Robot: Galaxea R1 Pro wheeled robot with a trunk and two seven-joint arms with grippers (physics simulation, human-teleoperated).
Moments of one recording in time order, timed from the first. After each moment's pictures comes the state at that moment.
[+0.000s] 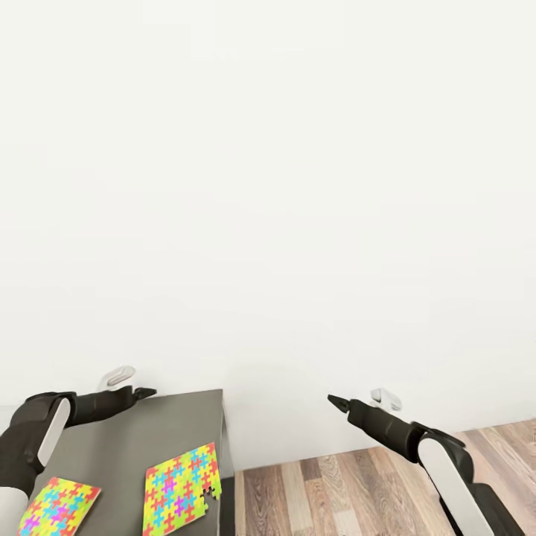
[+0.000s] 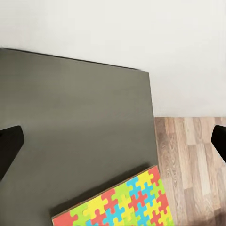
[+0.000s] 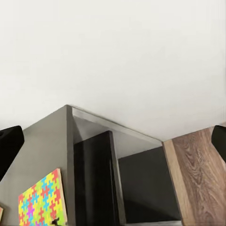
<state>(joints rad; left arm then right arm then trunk) -0.54 0.30 0.28 -0.97 0.16 0.90 -0.60 -0.22 -0.18 0.07 -1.51 -0.90 0.73 -0.07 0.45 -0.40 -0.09</state>
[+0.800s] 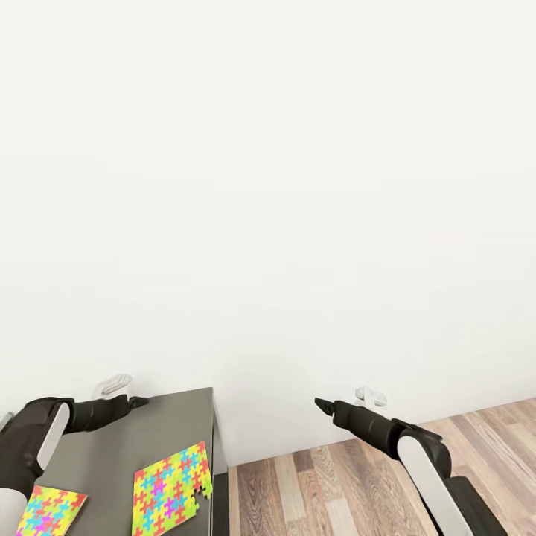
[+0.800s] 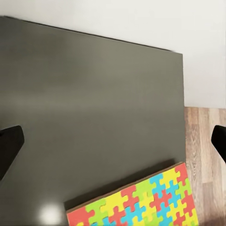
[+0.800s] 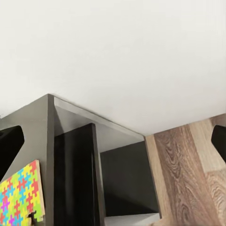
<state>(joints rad) -0.54 0.31 0.28 -0.92 0.16 0.90 -0.47 -0.24 -0.15 0.16 -1.51 -0.81 0.73 -0.12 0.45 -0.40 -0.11</state>
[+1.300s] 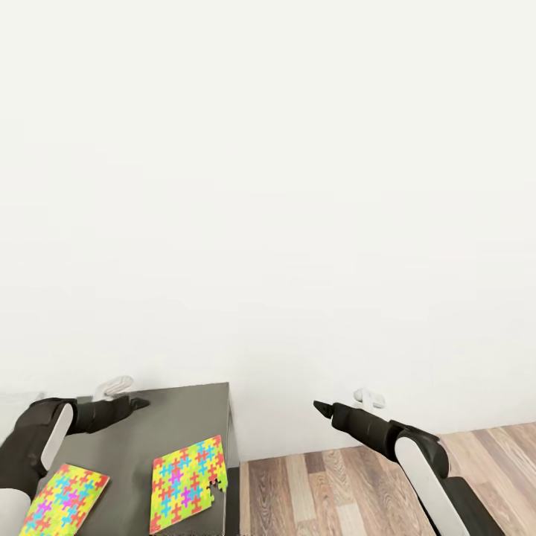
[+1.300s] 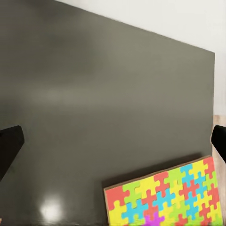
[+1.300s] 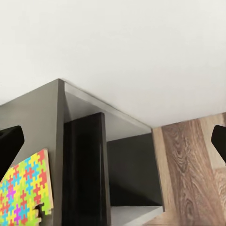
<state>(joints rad) -0.54 0.29 0.28 -0.92 0.16 0.90 -0.45 -0.25 -0.14 0.17 -1.49 -0.80 0.73 -0.12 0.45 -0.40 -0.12</state>
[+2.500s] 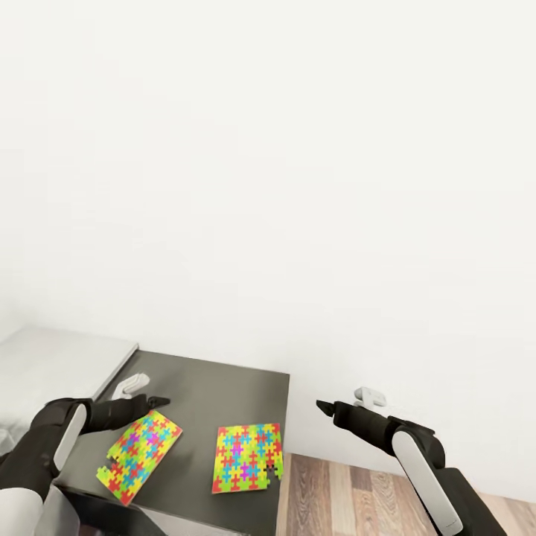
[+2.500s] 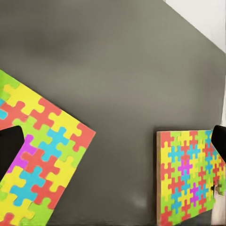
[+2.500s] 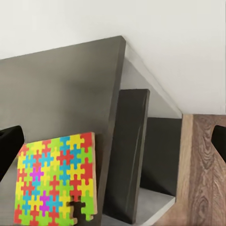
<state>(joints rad) -0.54 0.27 0.23 -0.91 0.17 0.90 -0.62 -0.28 -0.14 0.16 -1.43 -0.76 0.73 -0.11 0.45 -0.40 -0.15</state>
